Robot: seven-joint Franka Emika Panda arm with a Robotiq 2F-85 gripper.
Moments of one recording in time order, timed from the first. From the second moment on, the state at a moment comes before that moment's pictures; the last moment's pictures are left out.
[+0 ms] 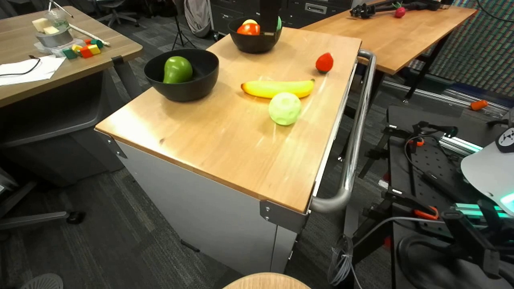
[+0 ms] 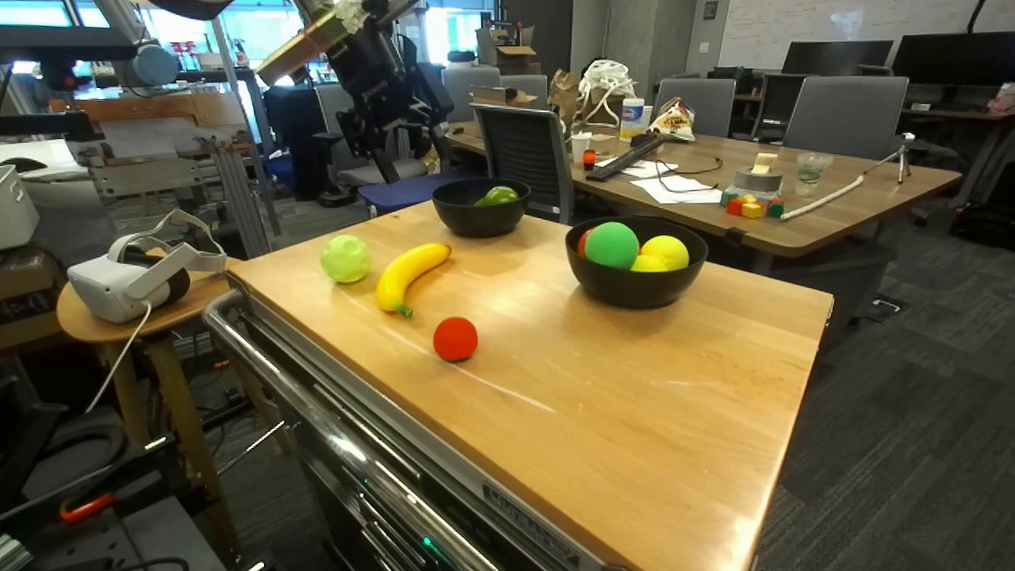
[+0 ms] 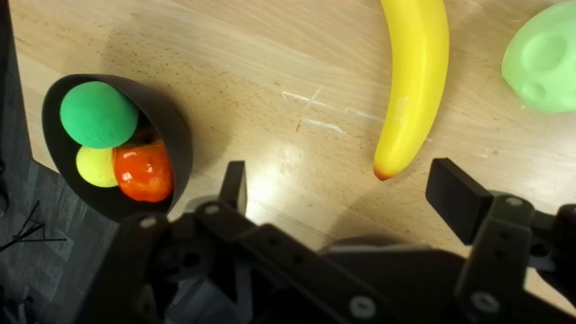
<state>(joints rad) 0.11 -0.03 0.09 -2.18 -0.53 2.16 0.22</state>
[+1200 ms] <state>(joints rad) 0.13 0.64 0.08 -1.44 -0.43 2.22 0.04</state>
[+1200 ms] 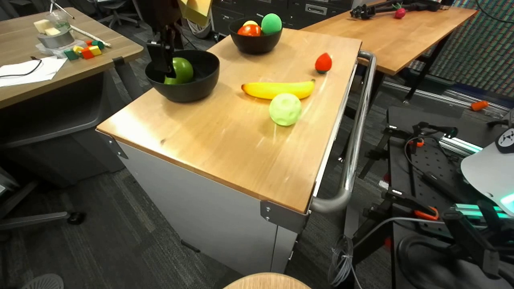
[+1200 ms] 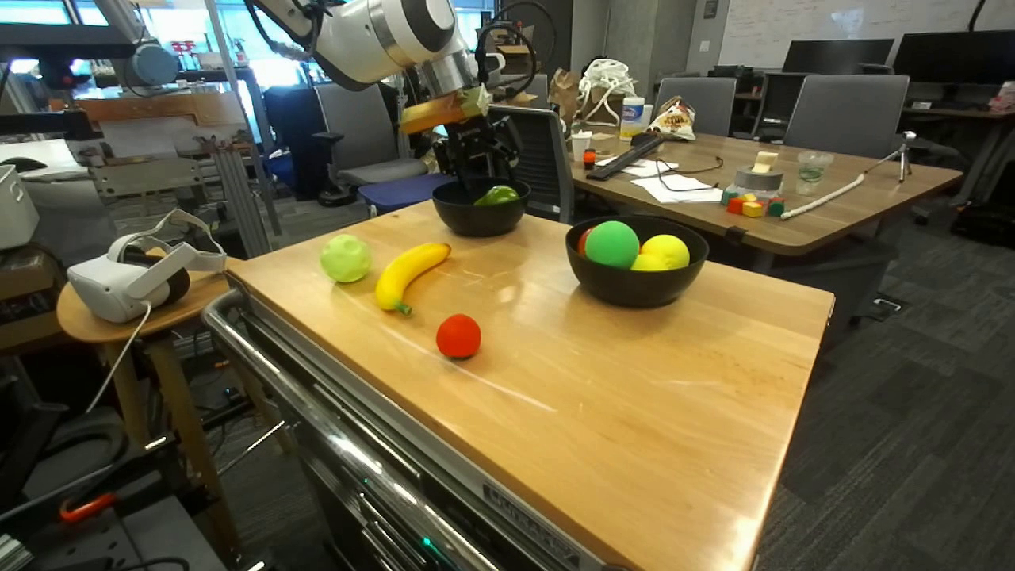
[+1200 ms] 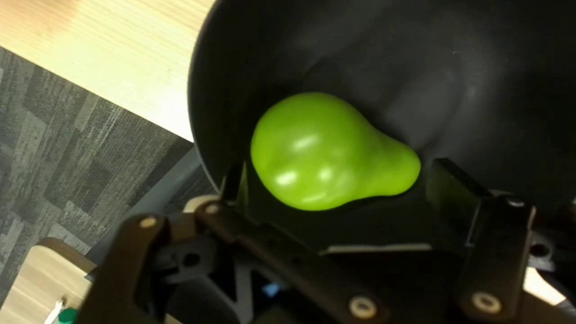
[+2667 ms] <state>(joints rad) 0.14 0.77 0.07 -1.30 -0.33 2.05 -0.07</state>
